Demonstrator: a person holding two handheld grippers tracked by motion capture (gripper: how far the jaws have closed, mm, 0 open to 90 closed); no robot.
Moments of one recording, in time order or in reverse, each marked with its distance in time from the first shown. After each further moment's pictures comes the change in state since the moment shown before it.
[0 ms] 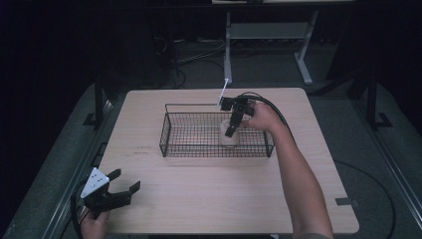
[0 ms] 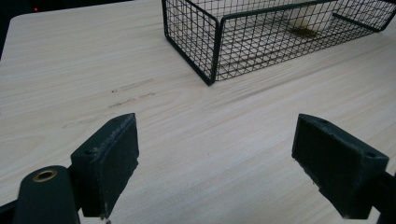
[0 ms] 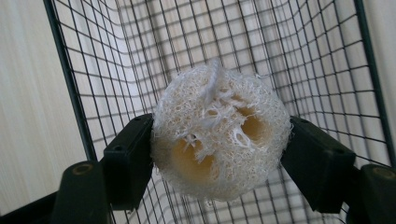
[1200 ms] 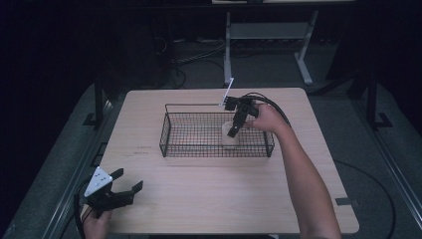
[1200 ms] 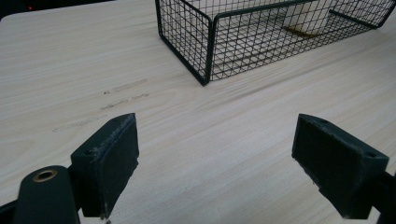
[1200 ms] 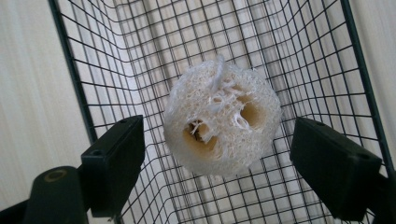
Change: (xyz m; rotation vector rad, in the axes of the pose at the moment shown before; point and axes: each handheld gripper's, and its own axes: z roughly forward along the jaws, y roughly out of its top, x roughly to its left) left arm -0.003 0.002 0.005 0.015 -0.009 0.010; right arm 0.002 -0.011 -0.008 -0.020 -0.025 0.023
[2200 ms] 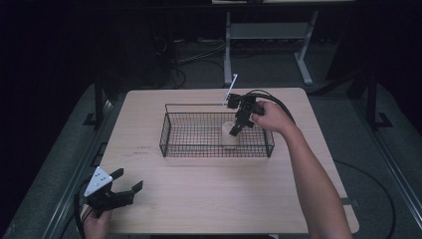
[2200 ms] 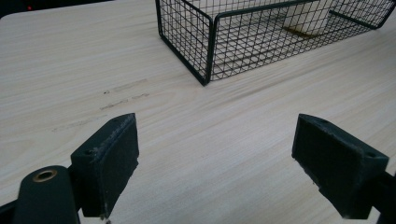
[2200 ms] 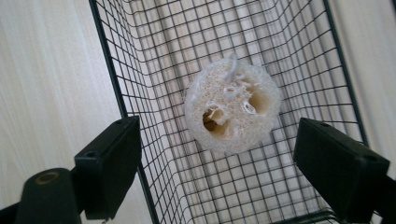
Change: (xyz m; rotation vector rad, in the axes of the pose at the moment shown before) left arm 0.000 0.000 0.001 -0.001 -0.002 0.005; right arm 0.015 -0.005 -0.026 -0.028 -0.033 -0.009
